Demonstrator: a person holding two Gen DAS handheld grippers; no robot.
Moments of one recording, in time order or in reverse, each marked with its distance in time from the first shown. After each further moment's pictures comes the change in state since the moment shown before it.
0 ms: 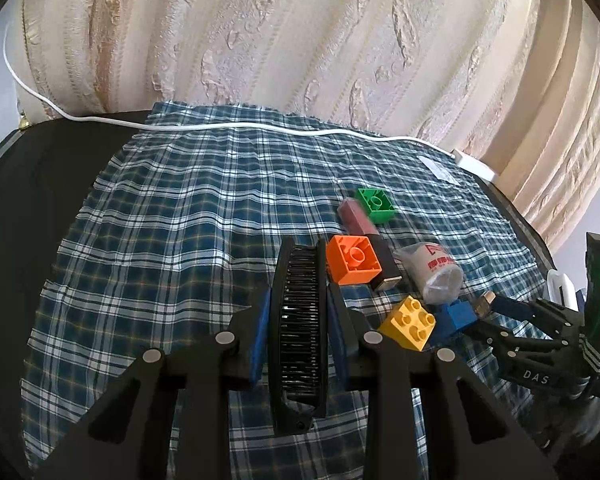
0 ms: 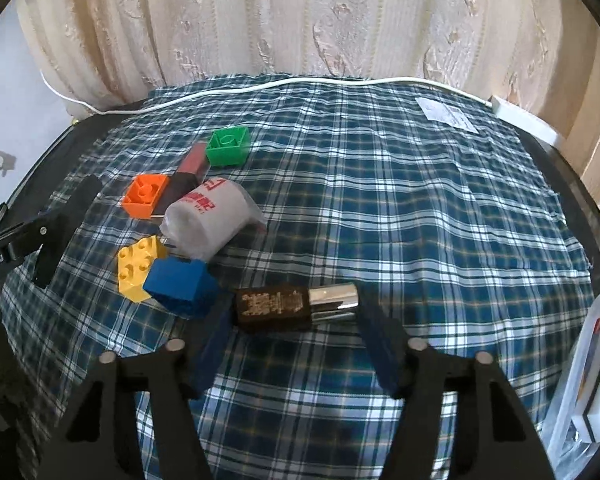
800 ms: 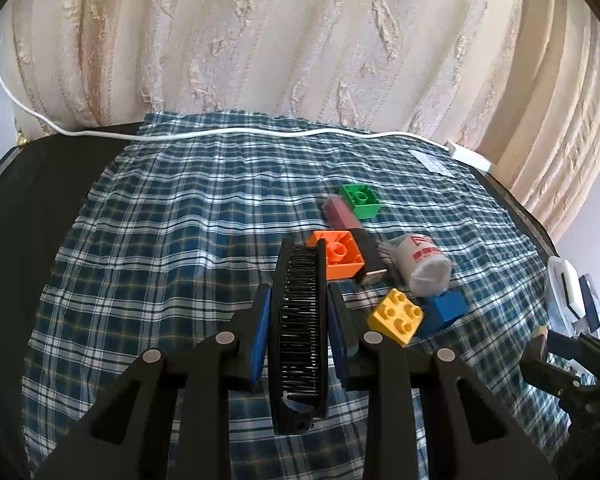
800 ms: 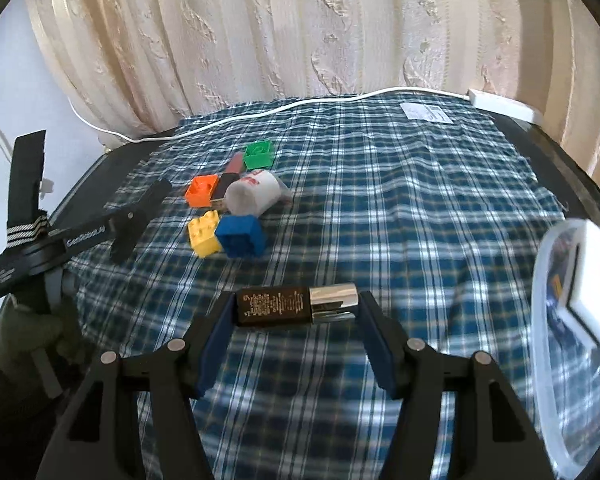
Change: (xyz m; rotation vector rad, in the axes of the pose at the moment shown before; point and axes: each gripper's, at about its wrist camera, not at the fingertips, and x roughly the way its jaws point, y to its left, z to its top) left arm -0.005 -0.015 -0.002 0.065 -0.016 0.003; right arm -0.076 -0.006 -0.055 0.103 -0.093 0.099
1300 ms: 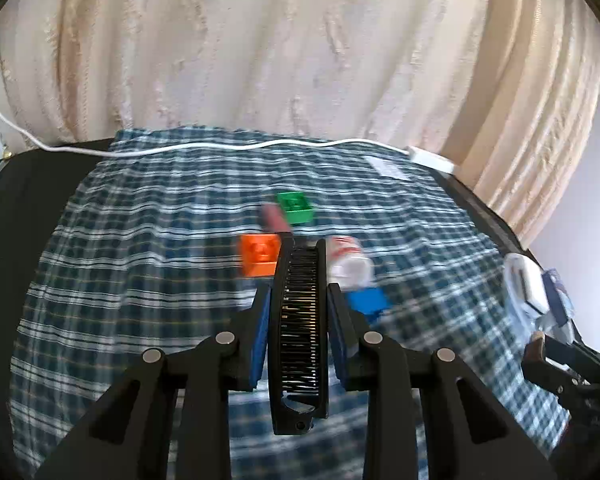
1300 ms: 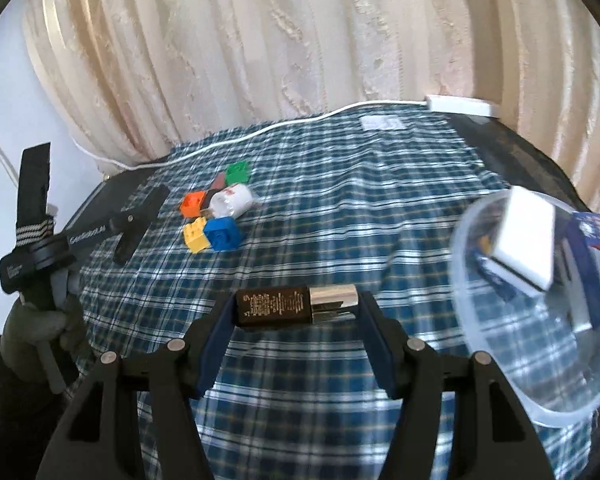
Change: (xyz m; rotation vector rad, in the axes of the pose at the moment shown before) left arm -0.032 -0.046 -0.004 0.025 -0.027 -0.080; right arm -0.062 -0.033 -0.022 0.081 -0.089 -0.036
